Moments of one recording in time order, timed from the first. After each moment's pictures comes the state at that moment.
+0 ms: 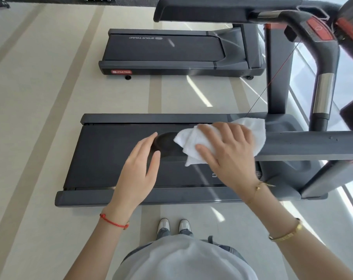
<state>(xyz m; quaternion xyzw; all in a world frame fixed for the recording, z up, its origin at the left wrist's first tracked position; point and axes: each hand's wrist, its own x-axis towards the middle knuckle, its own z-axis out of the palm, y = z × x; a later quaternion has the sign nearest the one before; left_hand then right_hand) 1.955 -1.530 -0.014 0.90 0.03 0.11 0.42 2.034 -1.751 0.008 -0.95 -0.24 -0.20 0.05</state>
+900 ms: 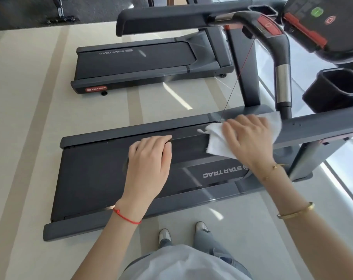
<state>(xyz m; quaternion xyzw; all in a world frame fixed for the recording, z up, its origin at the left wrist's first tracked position) 2.003 -1.590 0.014 0.96 -0.06 0.15 0.24 2.064 -1.831 0.021 -0.97 -0.08 -0.23 0.05</state>
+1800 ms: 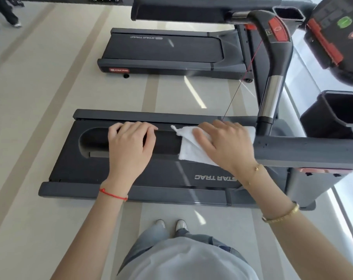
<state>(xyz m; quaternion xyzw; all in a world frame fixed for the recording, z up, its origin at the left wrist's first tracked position) 2.026 -1.683 0.003 0.96 0.07 0.24 0.12 2.097 -1.899 0.028 -0.96 -0.25 -0.12 0.03</state>
